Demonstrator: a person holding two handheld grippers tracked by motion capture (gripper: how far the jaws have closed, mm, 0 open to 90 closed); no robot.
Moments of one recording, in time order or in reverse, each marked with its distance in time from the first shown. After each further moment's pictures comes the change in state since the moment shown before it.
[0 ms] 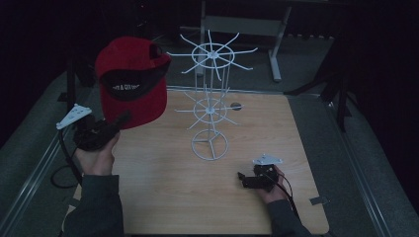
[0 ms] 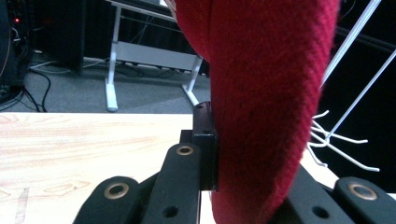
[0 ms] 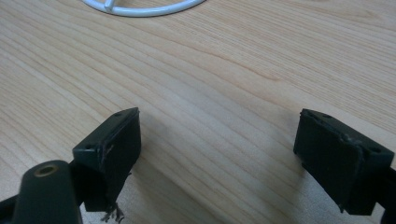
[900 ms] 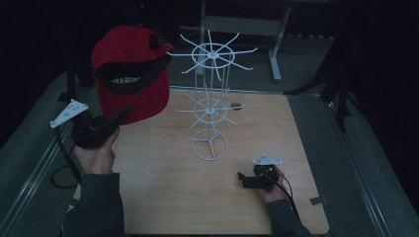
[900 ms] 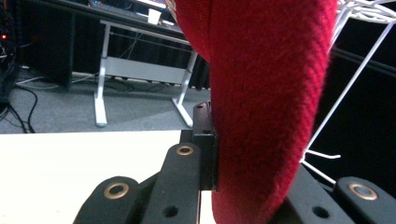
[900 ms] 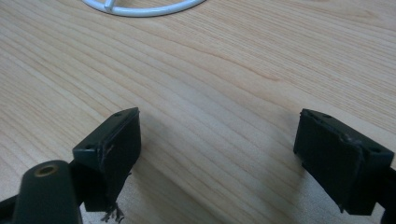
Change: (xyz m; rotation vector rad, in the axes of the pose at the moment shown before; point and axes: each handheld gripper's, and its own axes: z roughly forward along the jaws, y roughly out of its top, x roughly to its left) left arm -0.015 0.013 -0.008 -0.064 -0.050 0.009; right arm 0.000 0.000 0.000 0.000 0.000 -0.002
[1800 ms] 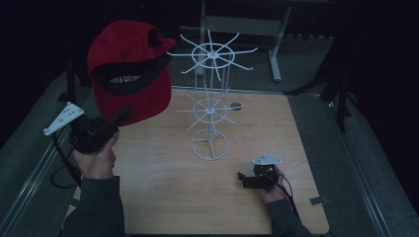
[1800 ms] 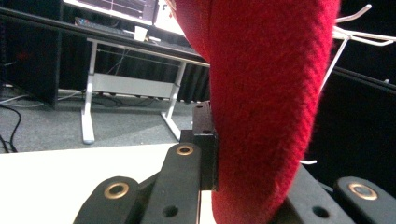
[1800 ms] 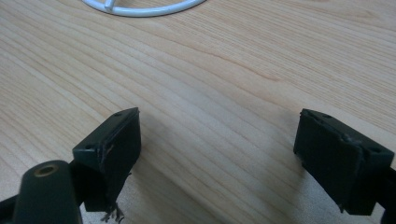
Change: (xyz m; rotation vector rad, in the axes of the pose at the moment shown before) left arm -0.009 0.000 -0.009 -0.057 -0.049 0.016; right arm 0.000 0.000 0.000 0.001 0.001 0.001
